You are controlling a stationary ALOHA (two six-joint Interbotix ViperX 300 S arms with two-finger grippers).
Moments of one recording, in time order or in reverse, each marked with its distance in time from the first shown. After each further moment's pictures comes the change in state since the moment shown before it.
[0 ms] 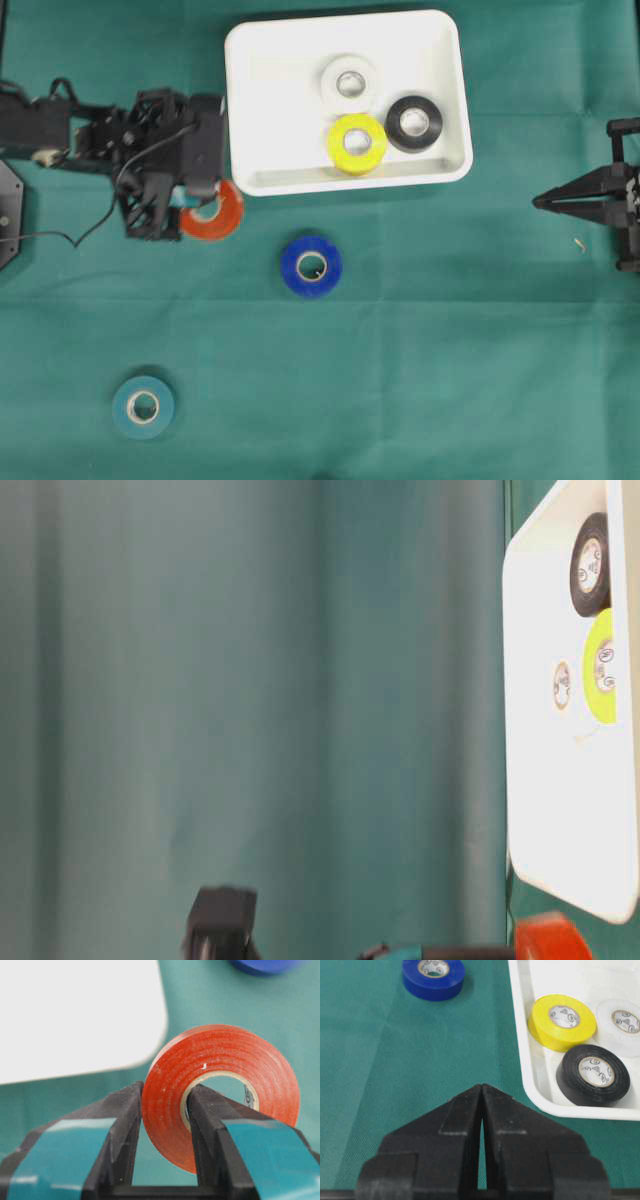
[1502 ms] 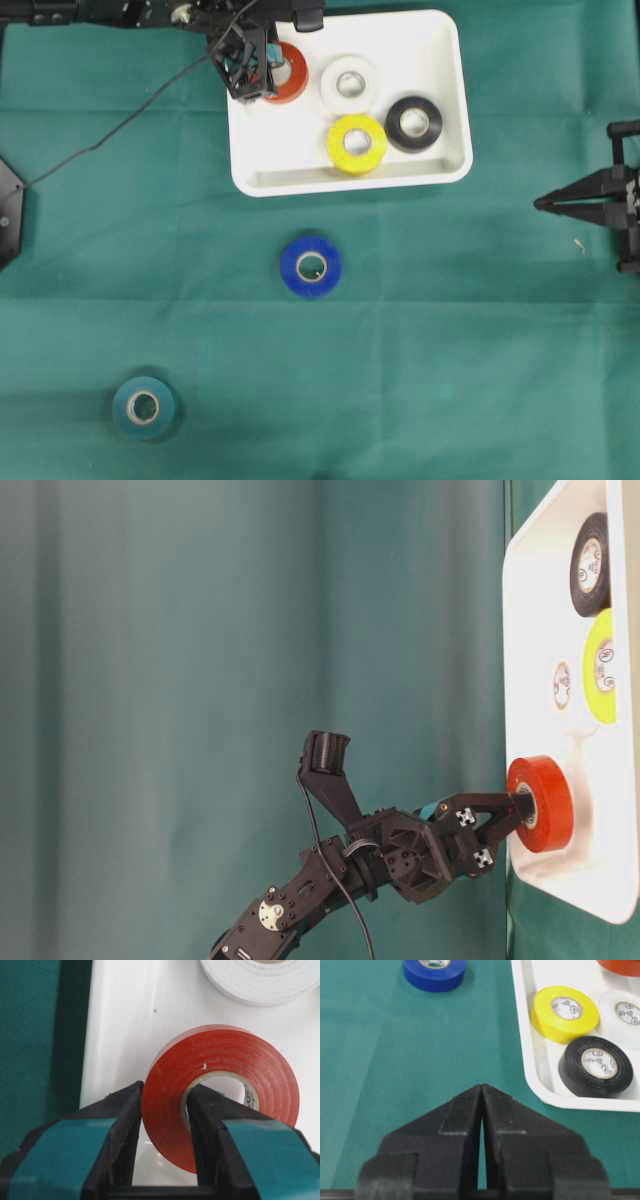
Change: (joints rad) left arm 0.376 0.437 -0.379 0.002 -0.009 0.149; right arm 0.000 -0.006 0.017 0.000 -0.002 0.000
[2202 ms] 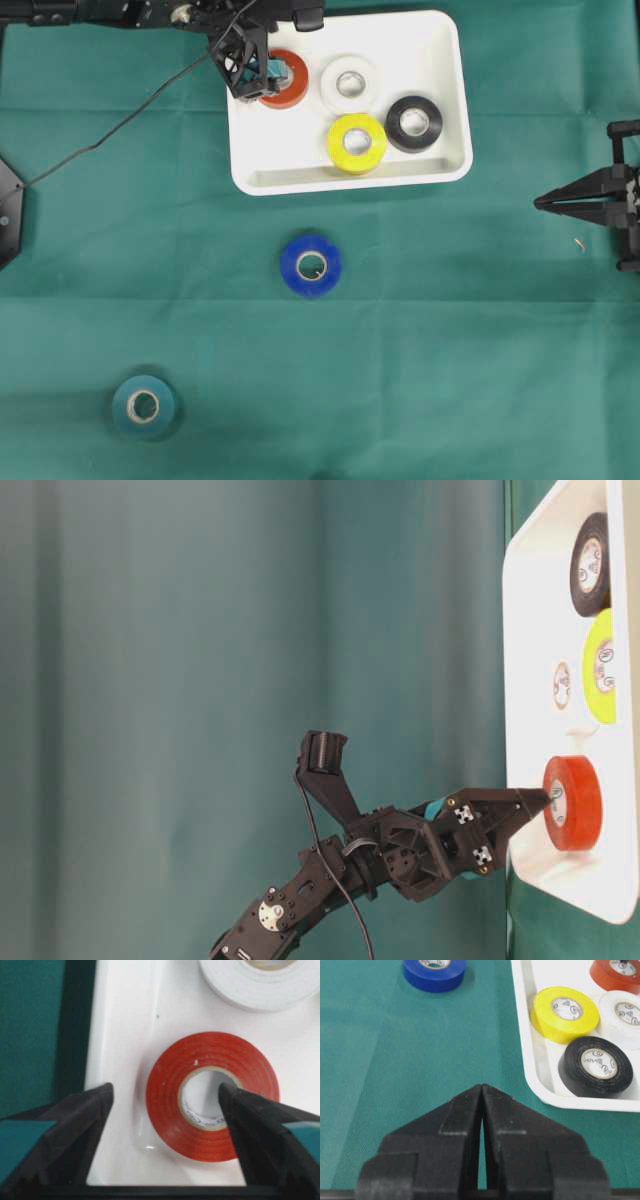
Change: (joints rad) left arm 0.000 0.000 0.005 -0.002 -0.018 0.000; right arm 0.000 0.000 -0.002 0.000 0.002 0.000
